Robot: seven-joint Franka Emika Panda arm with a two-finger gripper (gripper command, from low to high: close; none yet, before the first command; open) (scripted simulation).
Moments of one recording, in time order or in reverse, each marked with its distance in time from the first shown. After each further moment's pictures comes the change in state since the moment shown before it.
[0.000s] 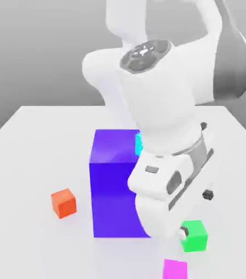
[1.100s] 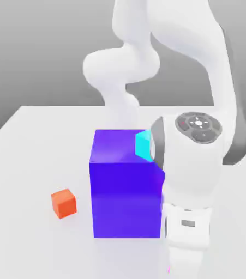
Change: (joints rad) arm 0.131 0.112 -0.052 -0.084 -0.392 0.214 -0.168
